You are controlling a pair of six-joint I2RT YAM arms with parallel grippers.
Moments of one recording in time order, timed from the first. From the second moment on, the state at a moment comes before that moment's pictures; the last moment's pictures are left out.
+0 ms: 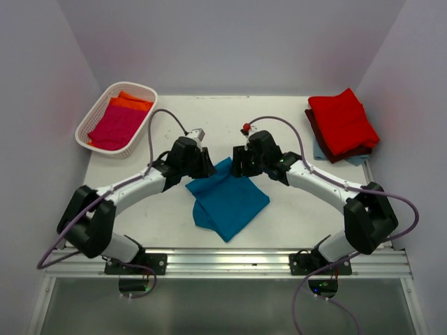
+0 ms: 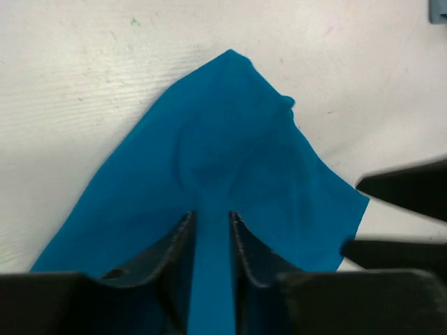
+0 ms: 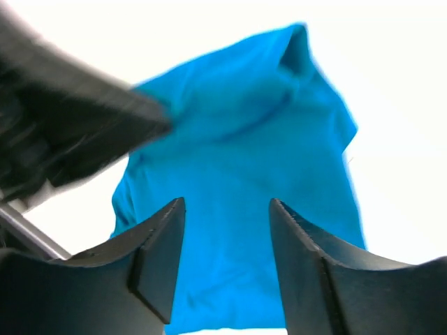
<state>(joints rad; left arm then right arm) -0.57 1.54 0.87 -0.07 0.13 -0.58 0.68 1.49 1.01 -0.28 -0.08 0.47</state>
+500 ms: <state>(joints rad) -0.57 1.32 0.80 -0.10 0.14 -0.61 0.57 1.73 1.09 -0.21 -0.23 0.47</state>
